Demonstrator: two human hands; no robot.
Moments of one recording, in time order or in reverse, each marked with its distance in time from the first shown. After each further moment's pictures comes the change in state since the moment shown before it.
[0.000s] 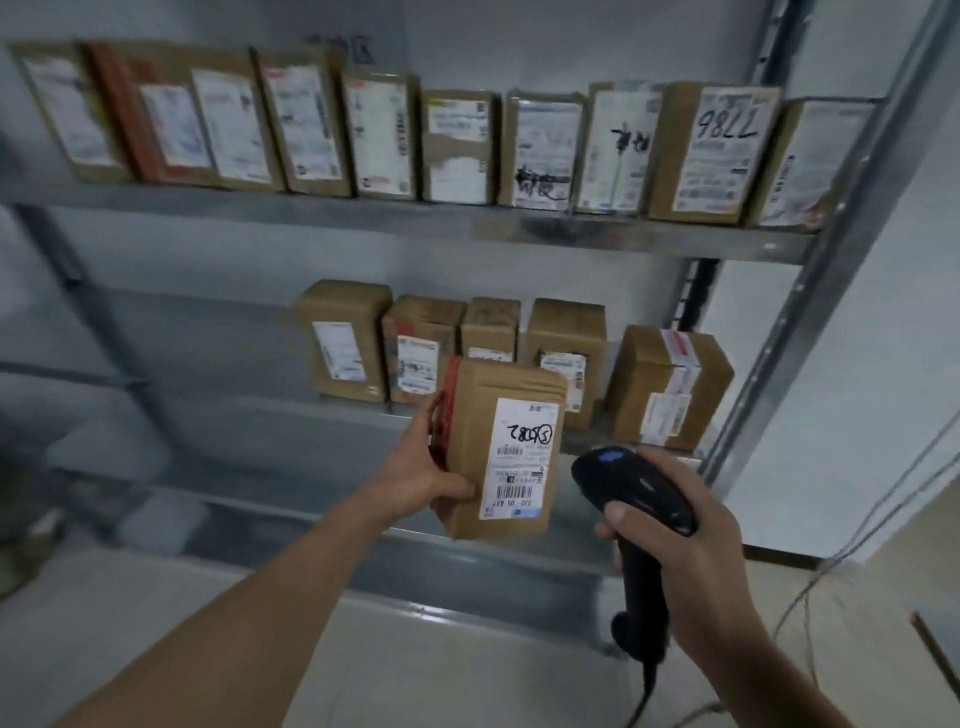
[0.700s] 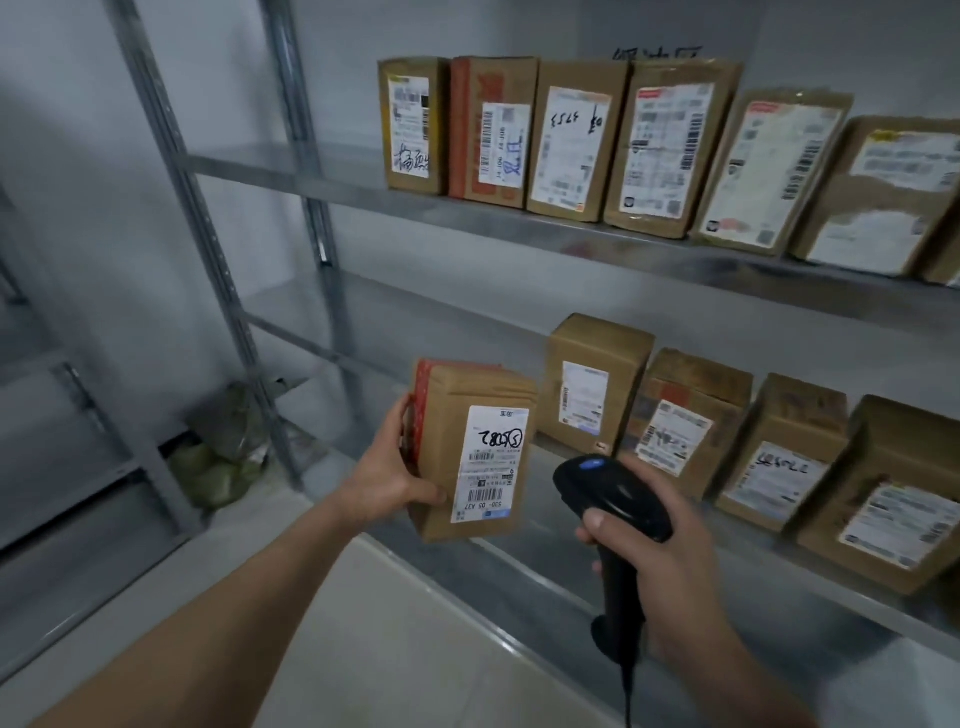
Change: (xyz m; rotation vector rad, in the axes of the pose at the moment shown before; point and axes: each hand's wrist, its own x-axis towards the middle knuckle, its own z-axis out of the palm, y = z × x) left_hand -0.056 -0.093 -0.309 0.016 0.393 -0.068; right_hand 0.063 0.034 0.312 0.088 -0.406 0.074
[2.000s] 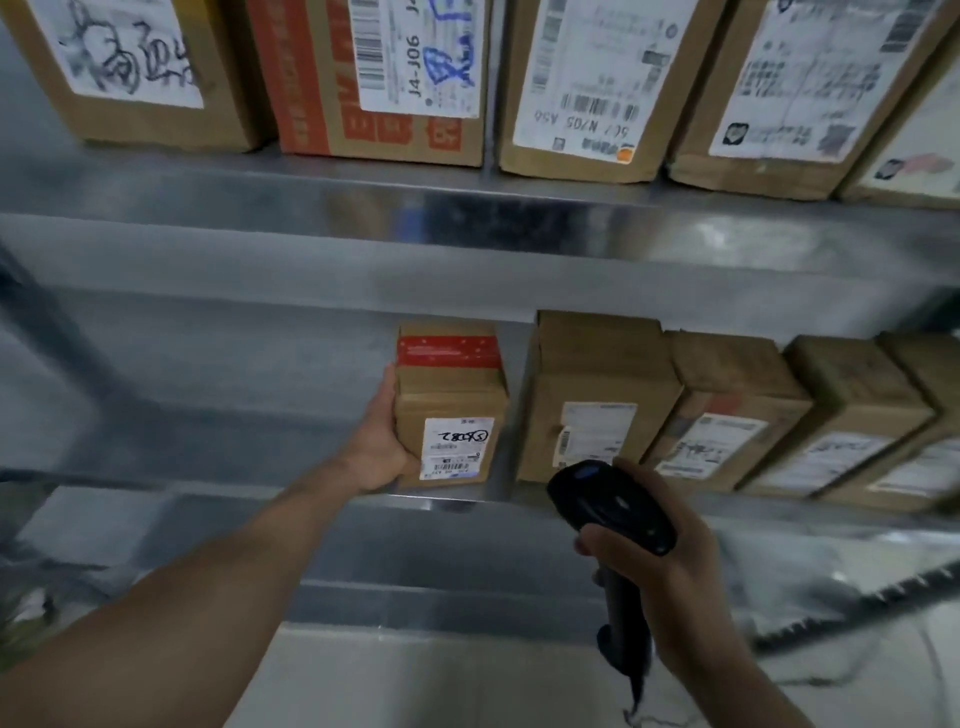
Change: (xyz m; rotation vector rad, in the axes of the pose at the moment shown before) left_hand 0.370 -0.082 -0.021 0.073 -0.433 0.186; right_hand 0.188 0.068 0.106 -0.104 0.470 0.147
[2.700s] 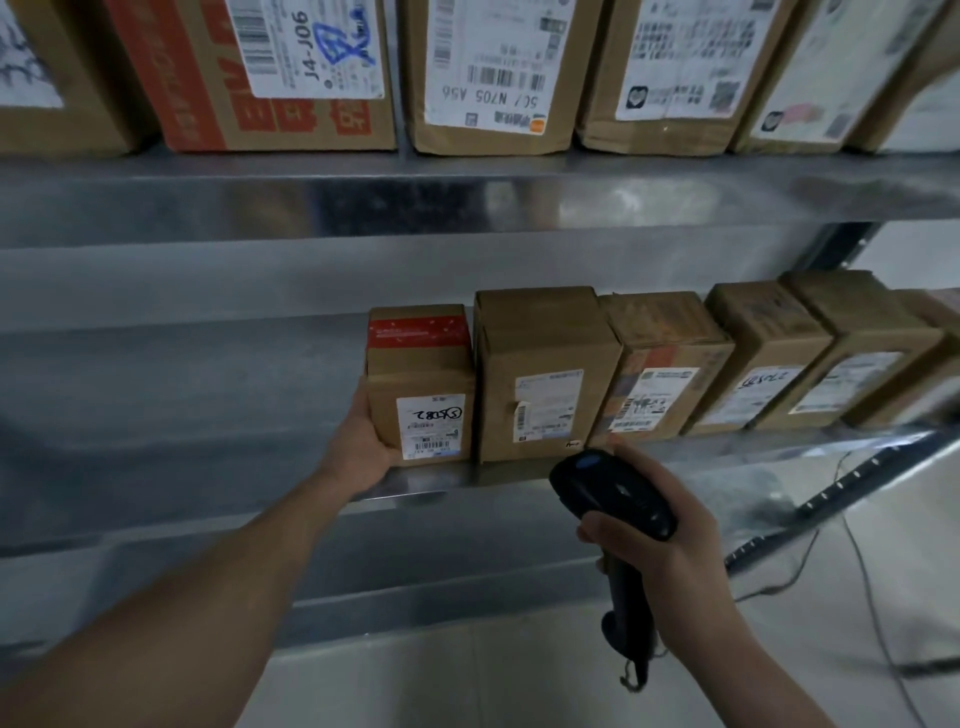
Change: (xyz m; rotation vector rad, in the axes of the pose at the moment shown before) left_hand 0.021 -0.018 0.027 0.186 0.006 -0.134; right_hand -0.031 0.004 -0.011 0.006 0.172 -0.034
